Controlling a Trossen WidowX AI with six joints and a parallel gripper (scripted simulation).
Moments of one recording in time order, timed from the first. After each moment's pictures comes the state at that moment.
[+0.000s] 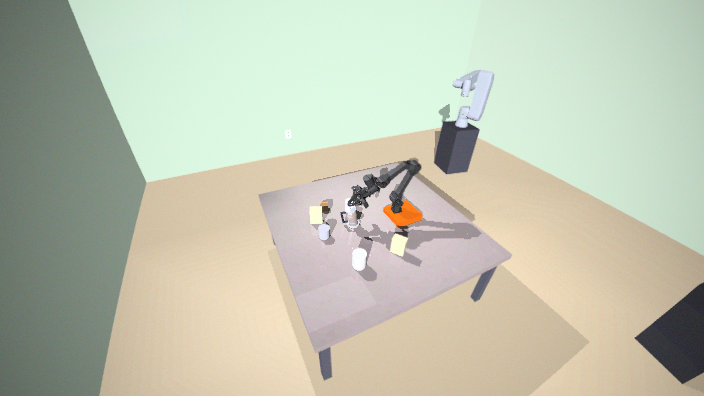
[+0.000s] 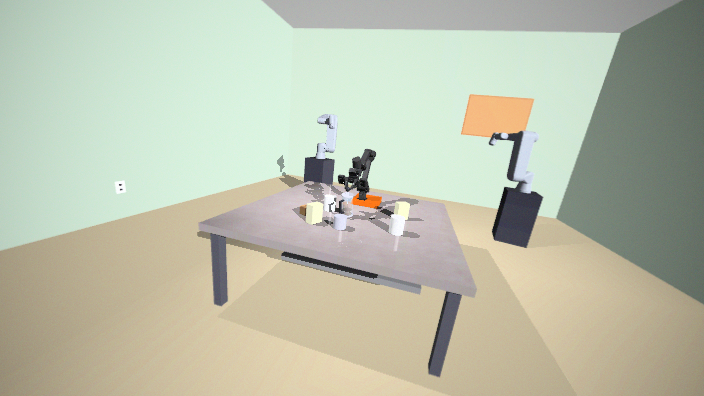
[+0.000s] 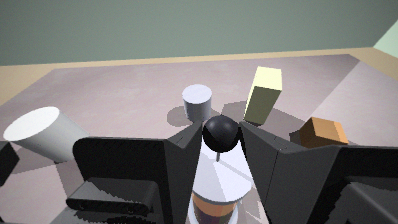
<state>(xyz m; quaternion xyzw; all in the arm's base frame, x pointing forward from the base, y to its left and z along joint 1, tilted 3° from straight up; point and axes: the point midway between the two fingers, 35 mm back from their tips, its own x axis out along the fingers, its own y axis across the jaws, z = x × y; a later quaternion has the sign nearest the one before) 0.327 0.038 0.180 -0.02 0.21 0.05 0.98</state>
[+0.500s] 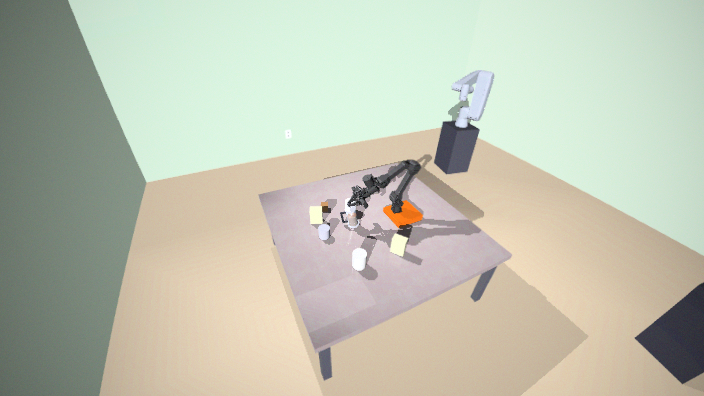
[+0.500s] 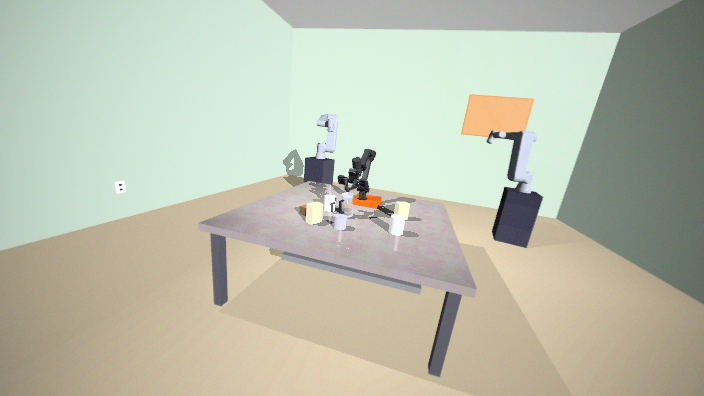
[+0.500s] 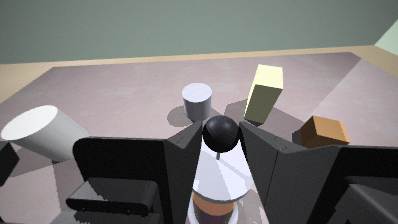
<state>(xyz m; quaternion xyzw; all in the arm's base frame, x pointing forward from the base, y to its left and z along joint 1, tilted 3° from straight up) 0.329 0.038 0.178 -0.02 0.21 0.05 0.98</state>
